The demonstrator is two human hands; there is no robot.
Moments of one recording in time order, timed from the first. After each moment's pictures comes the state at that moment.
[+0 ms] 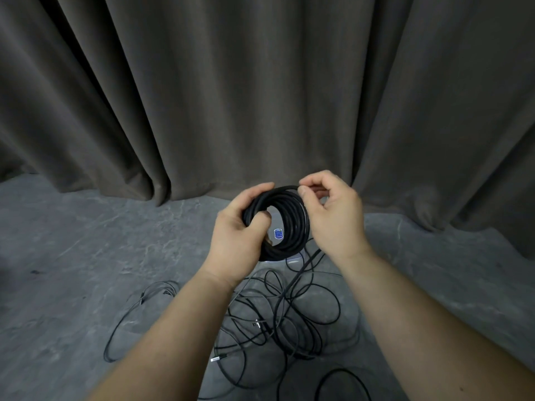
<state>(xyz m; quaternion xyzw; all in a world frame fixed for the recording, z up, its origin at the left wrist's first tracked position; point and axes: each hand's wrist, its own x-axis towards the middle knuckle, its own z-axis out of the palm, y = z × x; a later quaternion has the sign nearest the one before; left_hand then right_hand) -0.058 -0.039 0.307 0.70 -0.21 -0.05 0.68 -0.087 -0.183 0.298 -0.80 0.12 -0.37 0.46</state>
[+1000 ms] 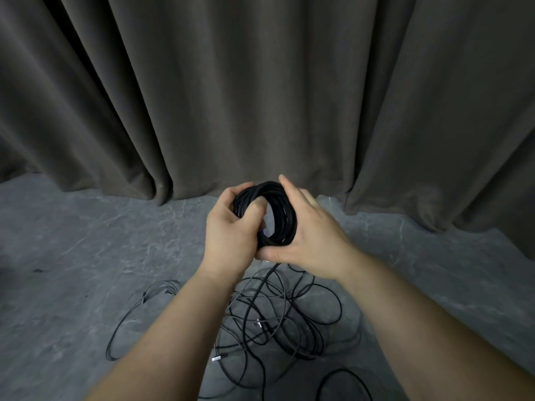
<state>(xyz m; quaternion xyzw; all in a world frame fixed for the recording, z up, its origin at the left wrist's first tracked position) -0.055 -0.038 0.308 0.69 -0.12 -0.03 0.72 -0.102 -0.168 0.305 -0.92 0.03 -0.09 0.38</state>
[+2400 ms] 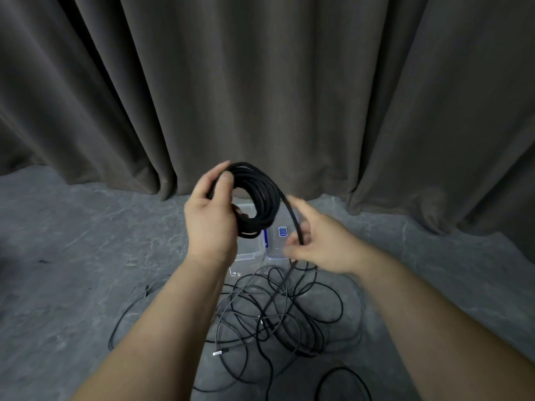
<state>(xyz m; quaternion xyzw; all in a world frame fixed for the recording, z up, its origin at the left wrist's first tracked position) -0.037 -0.027 0.318 0.61 -0.01 0.06 0.79 -0.092 -0.191 0.272 -0.88 0.03 0.03 0.48</state>
